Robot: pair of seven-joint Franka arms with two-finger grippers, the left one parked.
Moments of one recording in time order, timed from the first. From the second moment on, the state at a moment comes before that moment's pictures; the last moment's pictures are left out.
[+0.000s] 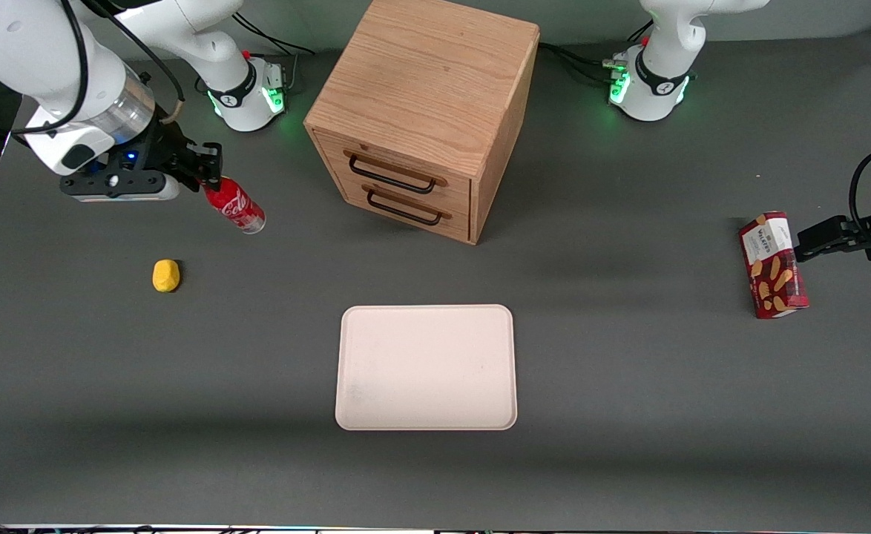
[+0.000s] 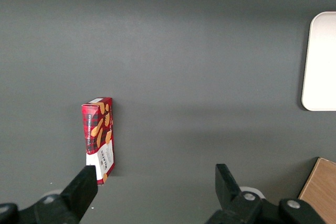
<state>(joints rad) 0.45 -0.05 -0.11 -1.67 0.03 1.57 0.37</state>
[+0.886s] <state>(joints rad) 0.39 0.62 -0.02 -0.93 0.06 1.49 0.46</state>
